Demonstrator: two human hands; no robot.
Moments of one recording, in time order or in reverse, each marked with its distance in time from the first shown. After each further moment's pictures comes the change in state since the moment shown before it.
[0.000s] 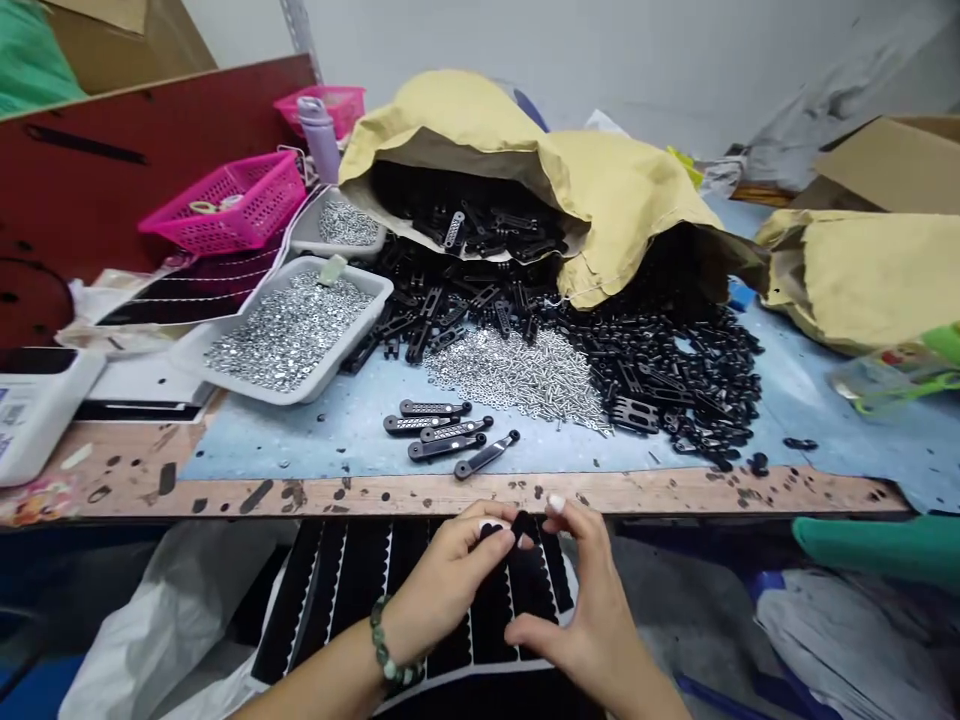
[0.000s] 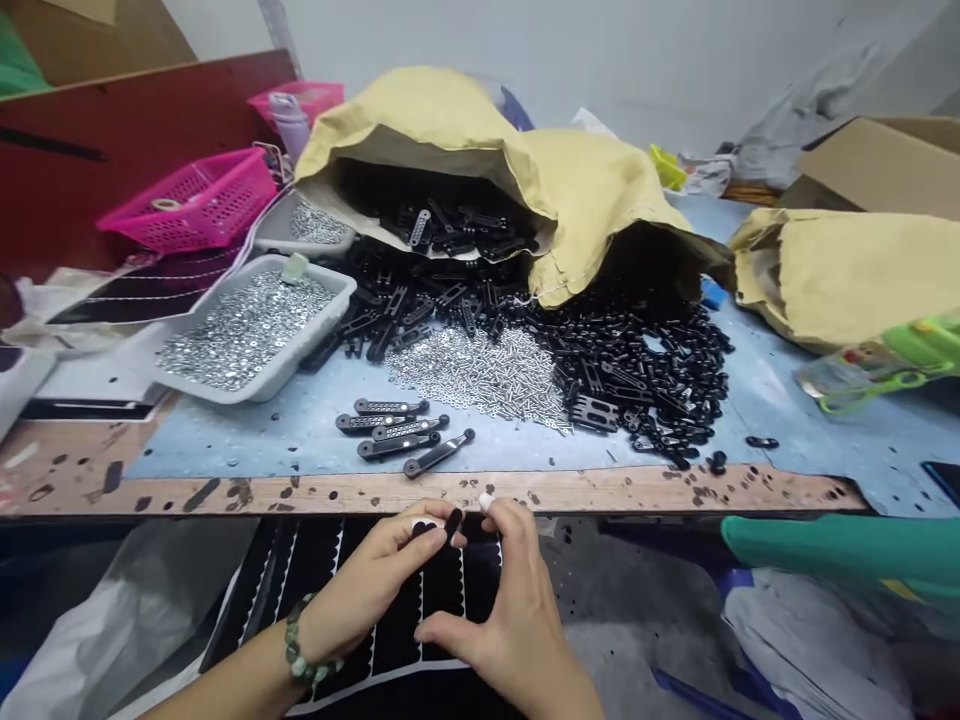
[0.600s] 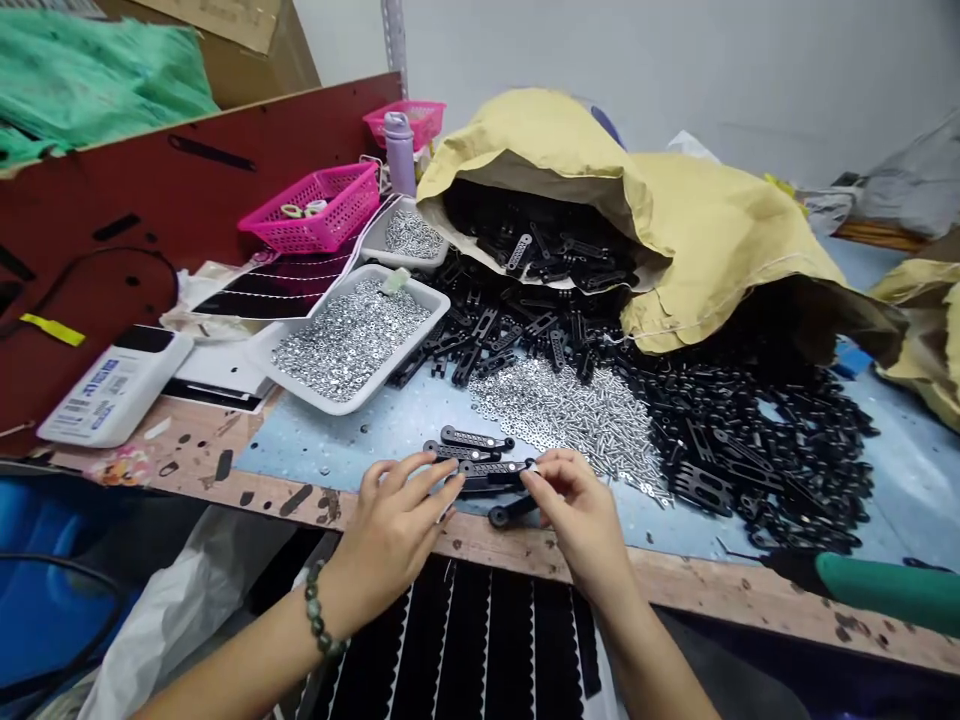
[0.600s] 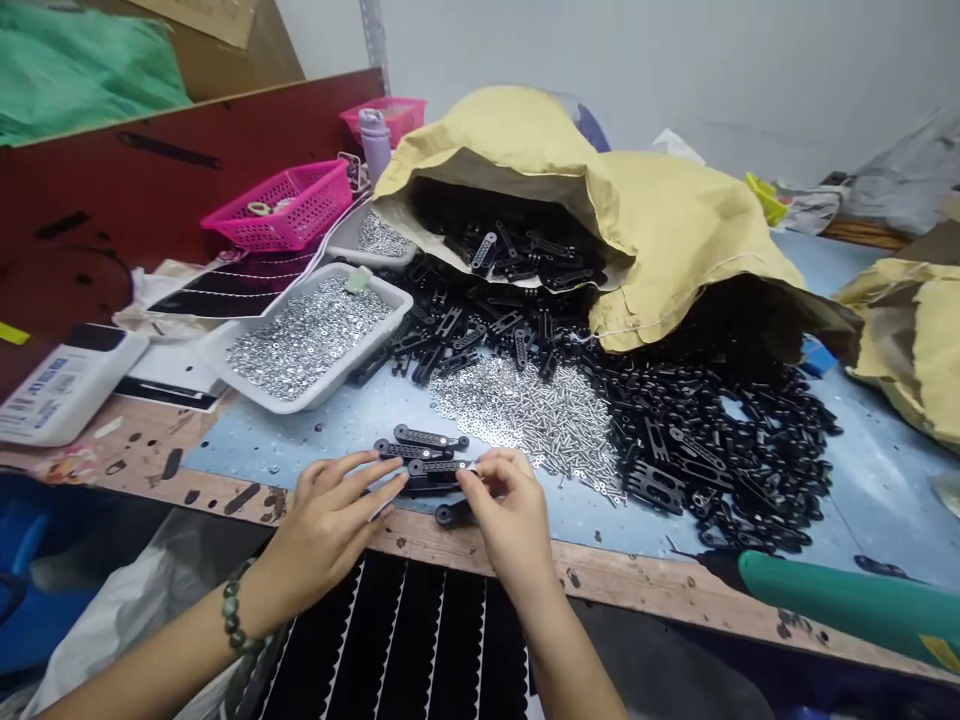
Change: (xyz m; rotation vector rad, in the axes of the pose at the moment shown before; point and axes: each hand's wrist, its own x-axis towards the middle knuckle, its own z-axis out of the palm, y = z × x) left_hand -0.006 0.012 -0.092 1.244 0.361 0.411; right_hand 0.129 -0.007 0.038 0.430 -0.060 0.259
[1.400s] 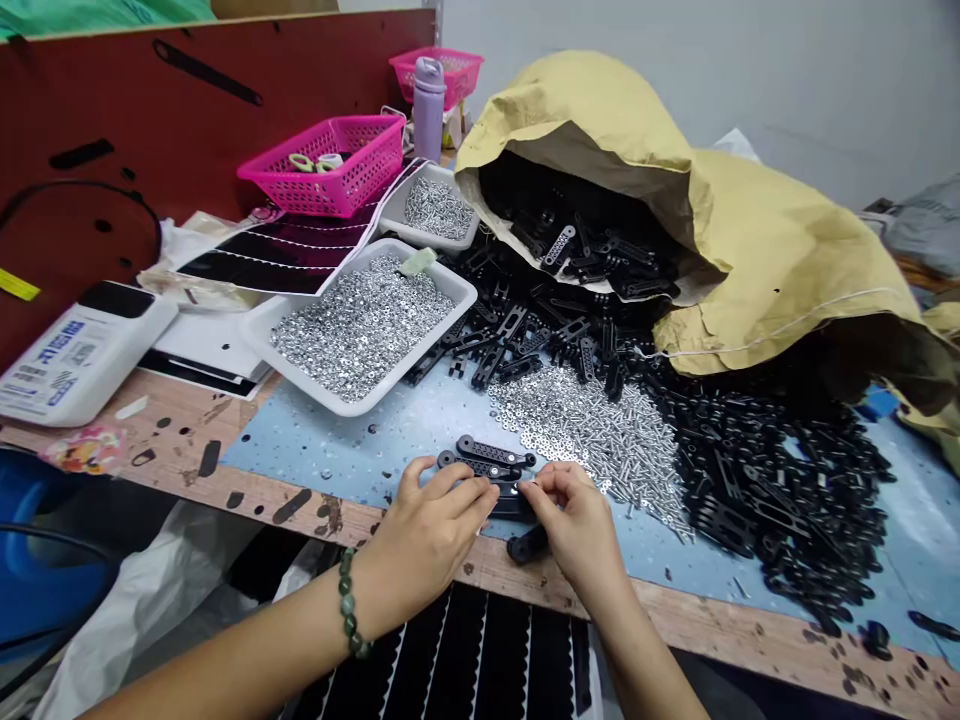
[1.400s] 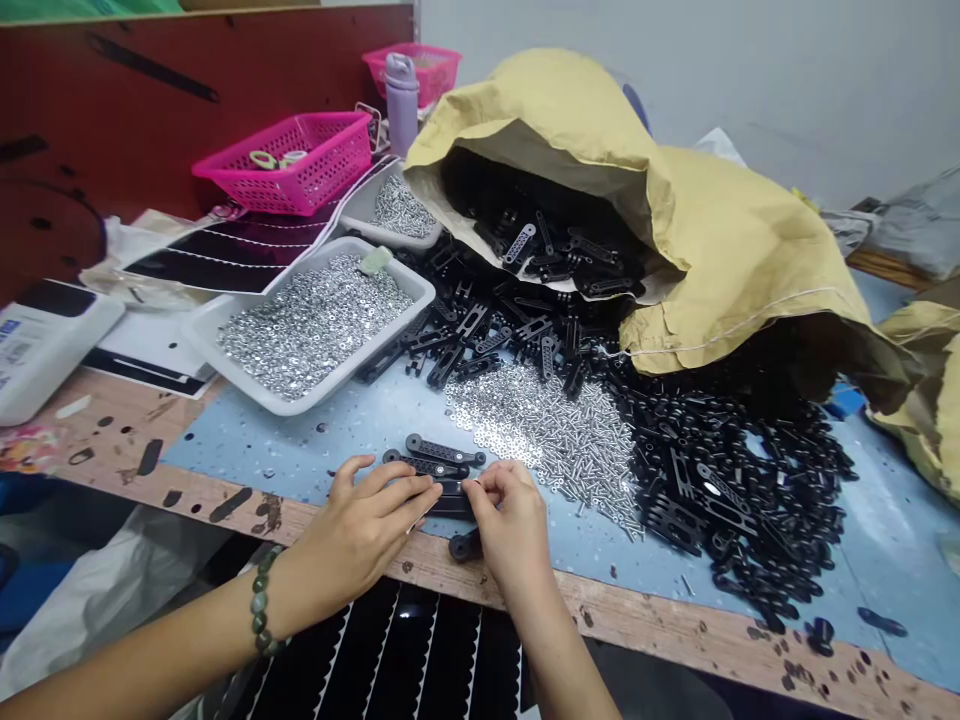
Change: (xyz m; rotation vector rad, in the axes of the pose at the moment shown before) left_hand 0.017 -0.006 0.022 -0.095 -0.051 0.036; right_hand 0.023 0.011 0.026 -0.369 -0.089 -0.006
